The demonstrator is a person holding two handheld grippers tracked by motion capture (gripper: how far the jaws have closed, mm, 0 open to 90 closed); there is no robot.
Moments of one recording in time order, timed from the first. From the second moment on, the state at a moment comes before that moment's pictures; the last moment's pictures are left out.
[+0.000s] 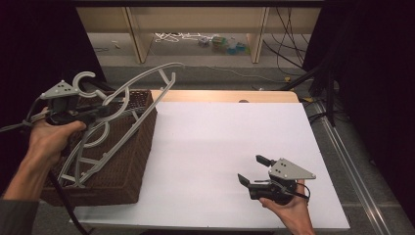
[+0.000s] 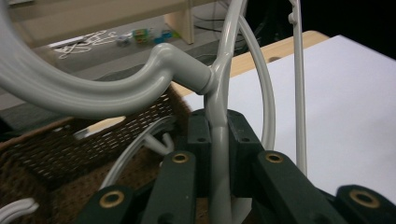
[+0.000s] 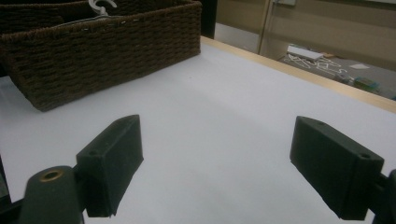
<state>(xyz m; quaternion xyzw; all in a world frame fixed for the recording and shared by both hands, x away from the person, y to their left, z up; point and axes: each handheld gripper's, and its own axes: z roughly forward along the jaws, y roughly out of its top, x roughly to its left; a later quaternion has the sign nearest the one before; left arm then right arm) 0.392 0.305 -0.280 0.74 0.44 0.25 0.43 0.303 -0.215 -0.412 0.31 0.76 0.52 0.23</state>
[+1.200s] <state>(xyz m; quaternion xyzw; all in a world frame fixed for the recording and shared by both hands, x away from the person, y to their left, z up) 0.417 0.376 -0.338 0.74 0.48 0.32 0.34 0.304 -0.213 -0.416 0.31 0.77 0.52 0.23</state>
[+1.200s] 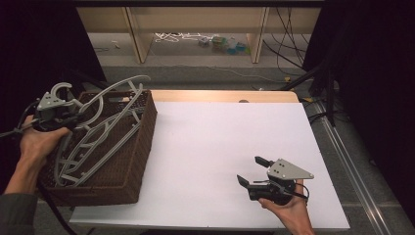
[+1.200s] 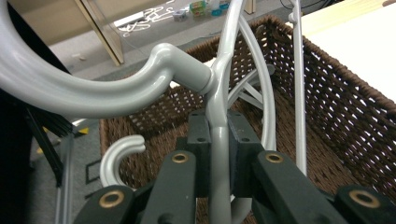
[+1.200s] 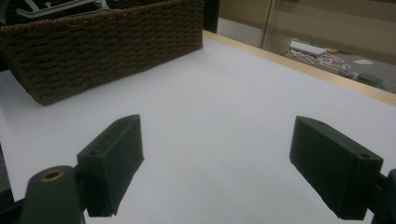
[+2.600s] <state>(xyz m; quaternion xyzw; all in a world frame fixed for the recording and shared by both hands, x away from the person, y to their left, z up) 0.426 0.378 -0.400 0.78 0.50 0.28 0.26 0.305 -0.214 -0.417 0.31 0.77 0.51 0.22</state>
